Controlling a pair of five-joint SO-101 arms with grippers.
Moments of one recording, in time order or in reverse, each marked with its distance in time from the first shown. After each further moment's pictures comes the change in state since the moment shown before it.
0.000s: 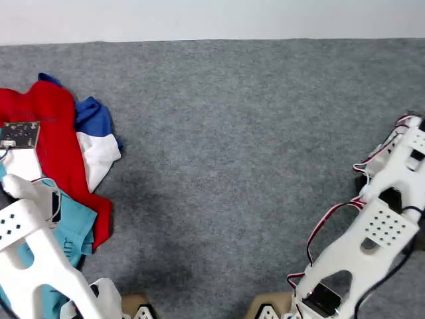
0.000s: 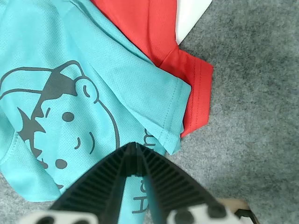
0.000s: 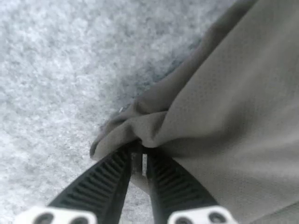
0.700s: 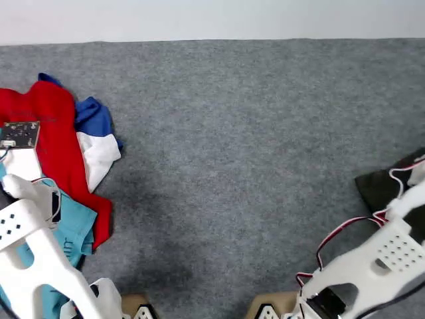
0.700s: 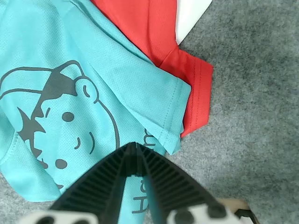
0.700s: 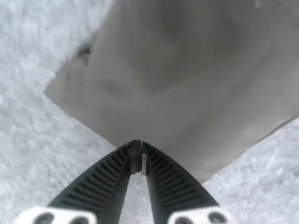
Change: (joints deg) left arm 0.0 0.0 0.0 0.0 0.0; right arm 12.7 -10.5 0.0 8.9 12.0
